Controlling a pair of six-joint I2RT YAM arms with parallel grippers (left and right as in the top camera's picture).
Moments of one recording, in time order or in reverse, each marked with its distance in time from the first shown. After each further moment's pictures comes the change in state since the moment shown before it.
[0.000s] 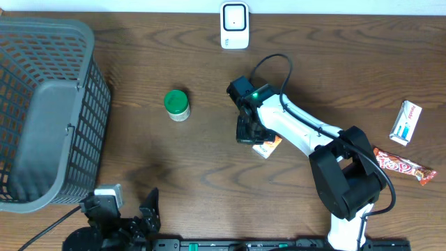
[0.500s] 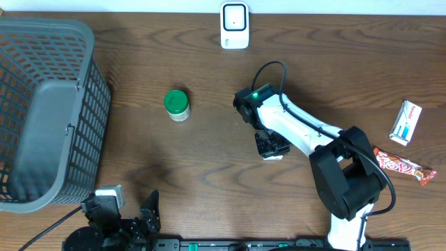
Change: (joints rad) left arm 0.000 0.000 0.000 -0.015 0.000 0.000; right arm 0.000 0.000 0.000 -0.307 0.299 -0.147
